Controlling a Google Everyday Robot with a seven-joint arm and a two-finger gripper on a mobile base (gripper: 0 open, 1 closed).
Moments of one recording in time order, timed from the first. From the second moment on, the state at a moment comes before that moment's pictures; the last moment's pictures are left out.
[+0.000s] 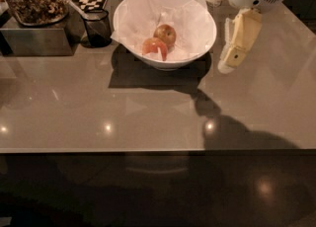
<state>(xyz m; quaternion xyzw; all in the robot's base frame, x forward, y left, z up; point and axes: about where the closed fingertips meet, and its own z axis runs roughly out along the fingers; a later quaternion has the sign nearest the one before) 0.523 -0.116 1.008 -0.70 0.66 0.06 0.25</state>
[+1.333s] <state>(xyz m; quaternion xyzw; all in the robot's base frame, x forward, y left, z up) 0.616 -0.099 0.999 -0.73 0.60 0.12 0.29</state>
